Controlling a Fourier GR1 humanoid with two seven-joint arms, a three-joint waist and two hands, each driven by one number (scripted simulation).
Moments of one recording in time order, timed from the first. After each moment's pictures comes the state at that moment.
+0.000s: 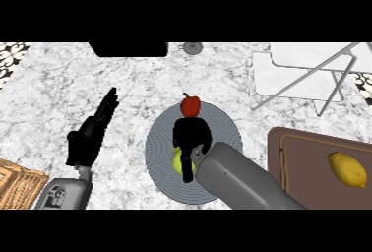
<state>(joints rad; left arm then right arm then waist) -0.16 0.13 -0.06 -1.46 -0.10 0.03 0.04 -0.74 -0.01 0.75 -1.05 0.45 0.25 0.81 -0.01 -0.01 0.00</state>
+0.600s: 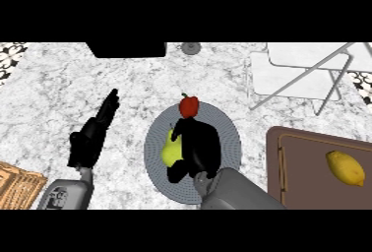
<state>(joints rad) -0.15 0.12 -0.07 -1.46 -0.10 0.03 0.05 -0.55 -0.01 0.75 -1.39 0.73 -0.22 1.02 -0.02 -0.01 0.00</state>
